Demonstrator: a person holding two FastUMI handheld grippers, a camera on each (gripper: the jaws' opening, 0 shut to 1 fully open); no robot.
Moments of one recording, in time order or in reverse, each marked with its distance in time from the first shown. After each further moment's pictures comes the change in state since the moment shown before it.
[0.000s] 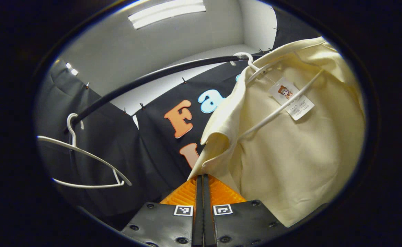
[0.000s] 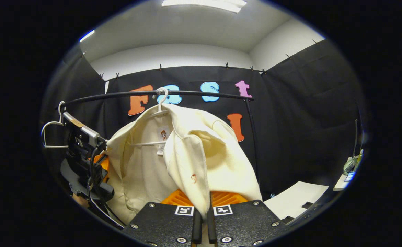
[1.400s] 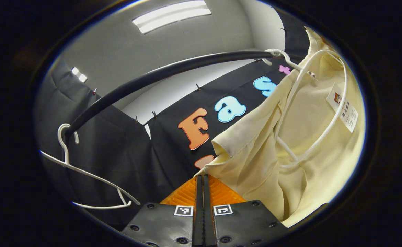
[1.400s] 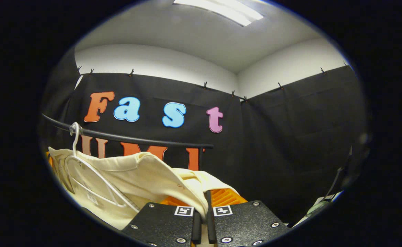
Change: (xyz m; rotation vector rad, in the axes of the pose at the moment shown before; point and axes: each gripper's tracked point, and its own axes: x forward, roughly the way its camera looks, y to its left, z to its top) left arm 0.079 0.022 0.022 -0.014 -0.049 0.079; right arm 0.168 -0.187 0.149 -0.152 -0.071 -0.239
